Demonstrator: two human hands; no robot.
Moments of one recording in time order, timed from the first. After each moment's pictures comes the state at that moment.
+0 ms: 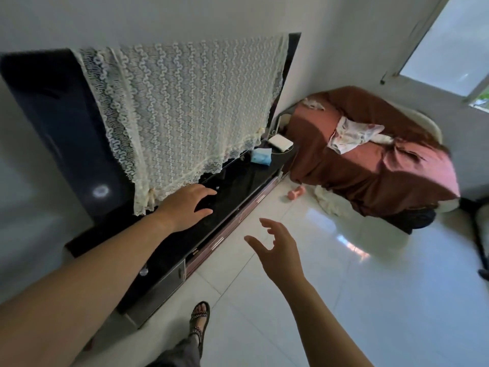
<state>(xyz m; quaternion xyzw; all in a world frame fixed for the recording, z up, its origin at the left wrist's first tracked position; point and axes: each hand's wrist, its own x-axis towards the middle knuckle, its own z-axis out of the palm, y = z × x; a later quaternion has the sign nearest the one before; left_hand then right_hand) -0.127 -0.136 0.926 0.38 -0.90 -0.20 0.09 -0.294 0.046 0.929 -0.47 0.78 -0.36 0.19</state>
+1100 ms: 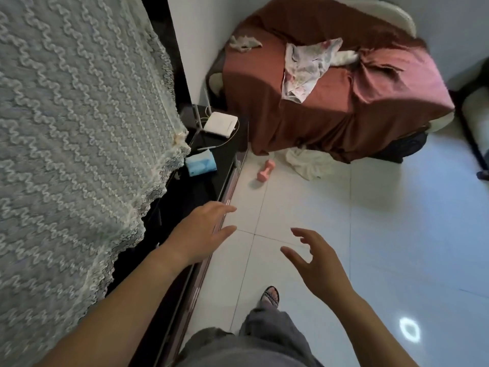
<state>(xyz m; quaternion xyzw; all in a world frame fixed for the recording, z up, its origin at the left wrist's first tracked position) -0.555 -0.367 0.892 0.23 -0.93 -0.30 -0.02 -0.679 -0.151 0.872 -0.28 0.87 -0.33 0.25</state>
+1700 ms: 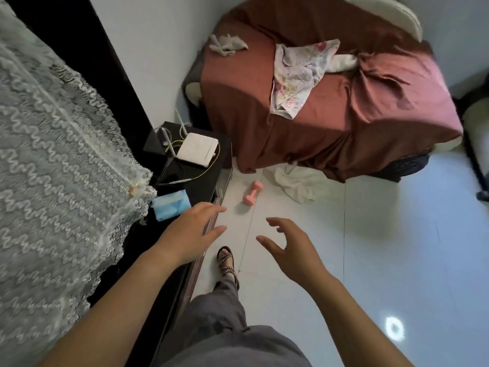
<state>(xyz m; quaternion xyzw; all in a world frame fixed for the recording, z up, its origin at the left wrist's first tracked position) -0.793 -0.524 0.868 0.25 -0.91 -0.32 -0.06 -0.917 -0.337 0.858 -0.32 0.86 -0.29 0.27</state>
